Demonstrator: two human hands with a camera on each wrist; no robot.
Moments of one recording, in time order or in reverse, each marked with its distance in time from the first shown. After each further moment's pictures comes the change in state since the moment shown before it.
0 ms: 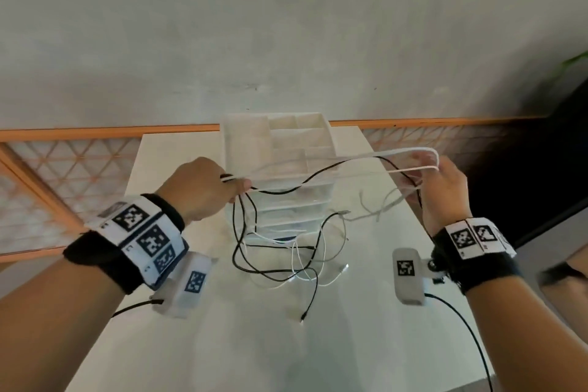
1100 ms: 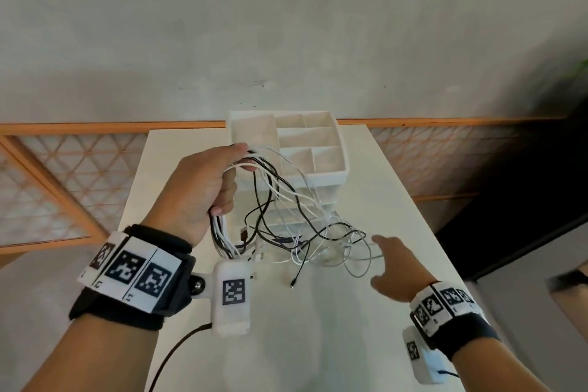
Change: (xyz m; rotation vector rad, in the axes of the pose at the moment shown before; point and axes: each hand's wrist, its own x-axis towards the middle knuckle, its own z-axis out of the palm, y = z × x) left_hand -0.017 0.003 0.012 -1.251 0.008 0.078; right_hand -0.049 0.104 0.006 -1.051 -0.714 -0.026
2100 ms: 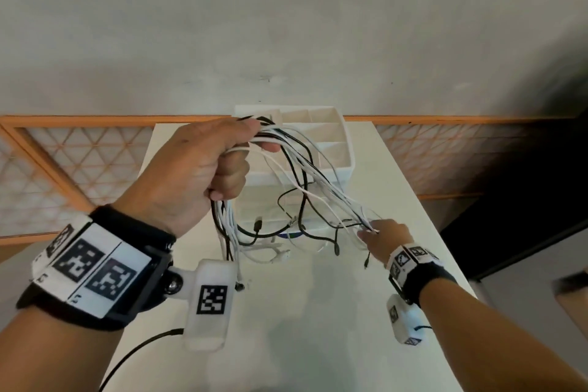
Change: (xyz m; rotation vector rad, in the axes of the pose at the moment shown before) left_hand -0.027 0.034 -0.001 0.003 -0.268 0.169; right_hand 0.052 -0.026 -0.006 0.185 0.125 0.253
